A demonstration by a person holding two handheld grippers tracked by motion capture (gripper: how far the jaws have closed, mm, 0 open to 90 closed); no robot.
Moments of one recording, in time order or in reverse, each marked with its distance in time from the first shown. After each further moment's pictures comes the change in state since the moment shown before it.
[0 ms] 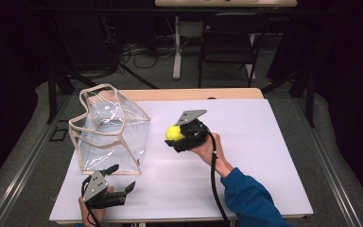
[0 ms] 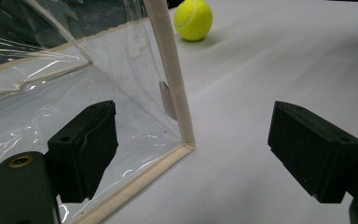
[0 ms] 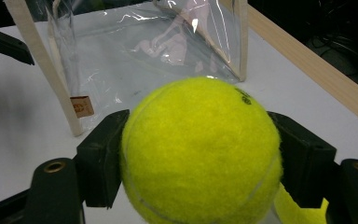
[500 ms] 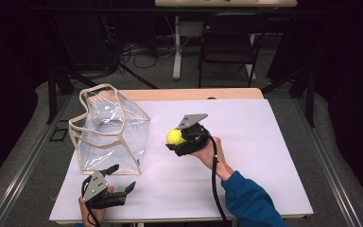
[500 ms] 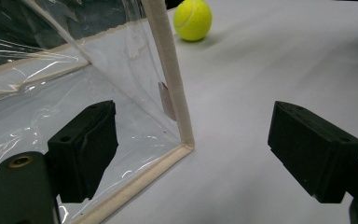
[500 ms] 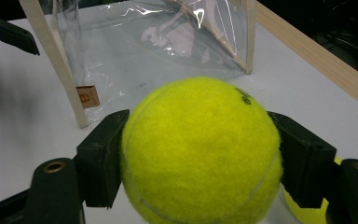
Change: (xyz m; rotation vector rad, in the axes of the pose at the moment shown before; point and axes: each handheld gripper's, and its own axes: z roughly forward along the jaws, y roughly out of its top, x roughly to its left) left arm -0.001 0.000 0.000 0.004 0.000 0.001; right arm 0.006 -0.010 0.000 0.003 0.007 0.007
